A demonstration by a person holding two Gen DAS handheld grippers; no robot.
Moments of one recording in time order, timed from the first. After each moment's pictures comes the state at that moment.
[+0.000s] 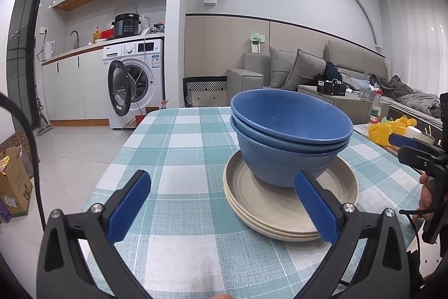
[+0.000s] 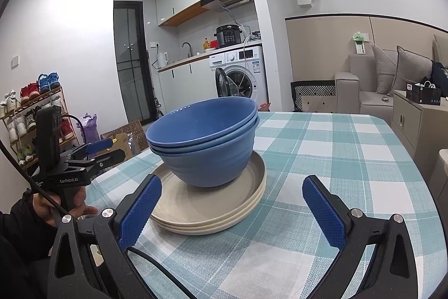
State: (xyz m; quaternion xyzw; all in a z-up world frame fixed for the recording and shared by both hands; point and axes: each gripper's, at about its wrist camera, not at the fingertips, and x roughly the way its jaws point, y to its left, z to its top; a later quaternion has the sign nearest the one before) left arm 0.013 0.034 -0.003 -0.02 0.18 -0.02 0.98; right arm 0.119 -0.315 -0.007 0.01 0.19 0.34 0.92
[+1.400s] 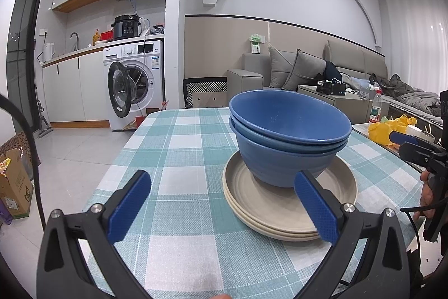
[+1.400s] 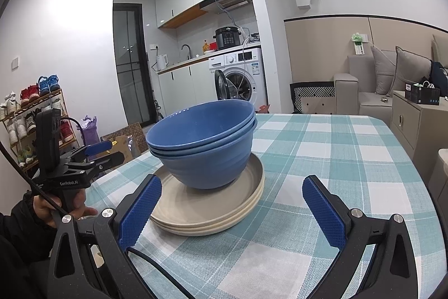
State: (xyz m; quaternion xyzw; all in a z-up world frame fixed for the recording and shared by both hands) left arm 0.010 0.032 0.000 -0.01 0.17 -0.02 0.98; right arm 0.118 -0.315 -0.004 0.01 0.18 0.34 0.92
